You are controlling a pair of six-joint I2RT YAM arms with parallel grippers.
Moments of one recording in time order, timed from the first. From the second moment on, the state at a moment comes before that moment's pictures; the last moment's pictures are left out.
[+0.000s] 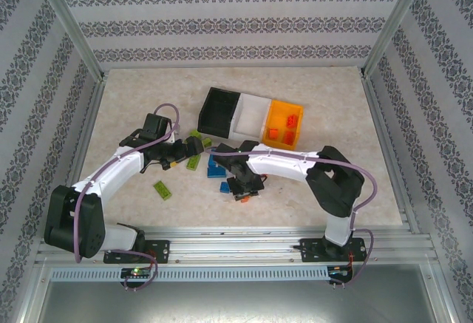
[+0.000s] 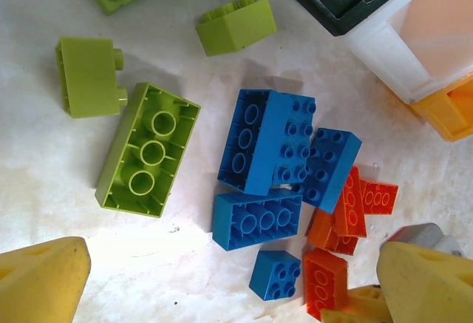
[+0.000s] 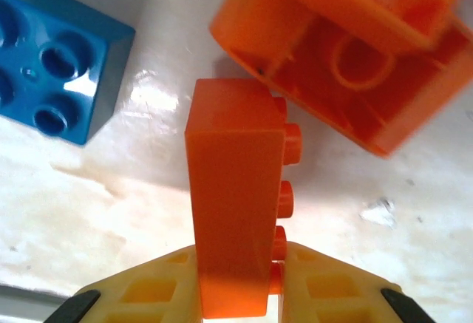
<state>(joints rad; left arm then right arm) -0.23 1.34 0.85 -0.53 0.42 -0.61 0.95 1.83 1.26 -1.02 -0.10 0.70</state>
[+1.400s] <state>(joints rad) -0.22 1.44 0.94 -0.55 0.45 -0.60 0.33 1.97 1.66 -1.07 -0.14 0.54</state>
